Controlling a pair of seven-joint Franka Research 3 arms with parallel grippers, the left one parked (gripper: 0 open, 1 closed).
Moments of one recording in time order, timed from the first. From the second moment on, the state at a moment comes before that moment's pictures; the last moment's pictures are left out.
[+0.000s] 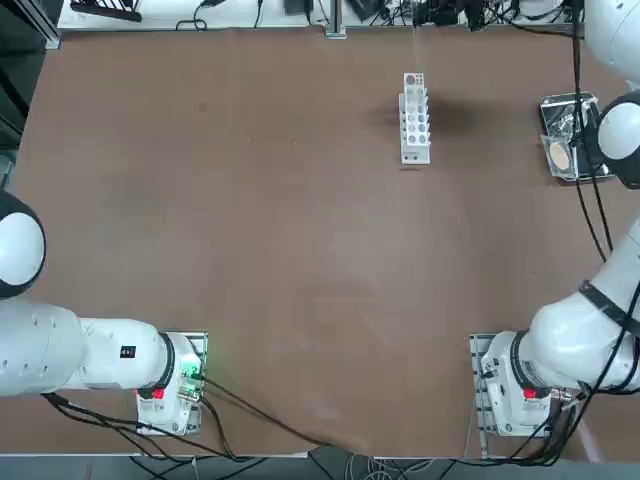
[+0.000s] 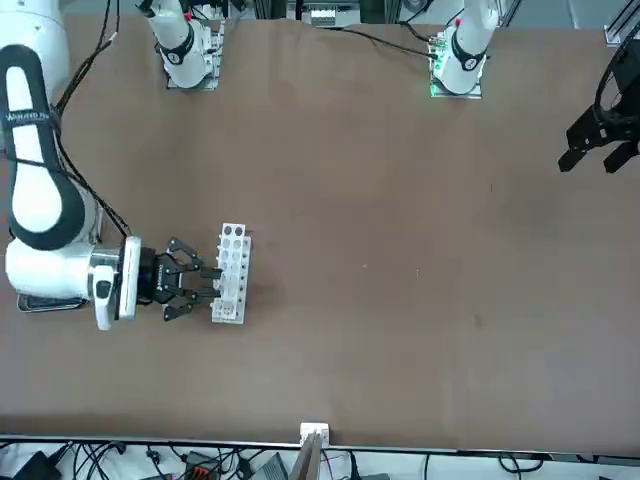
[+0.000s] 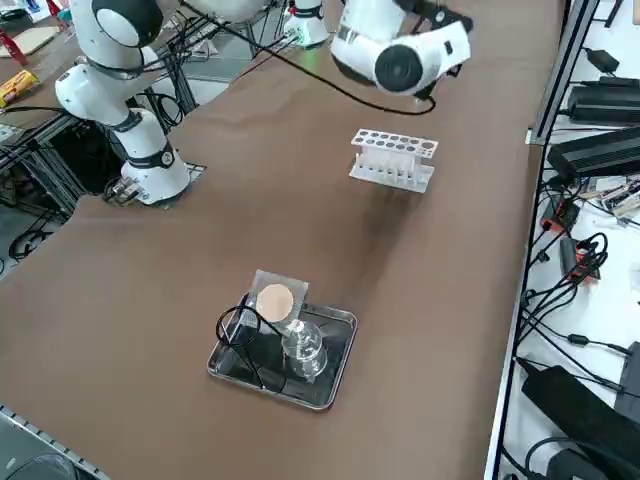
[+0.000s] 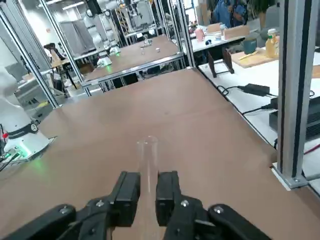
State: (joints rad) arm -0.23 0.66 0.40 -1.42 1.04 1.90 -1.67
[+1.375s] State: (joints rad) arm -0.25 0.80 0.40 -1.36 1.12 1.94 -1.74
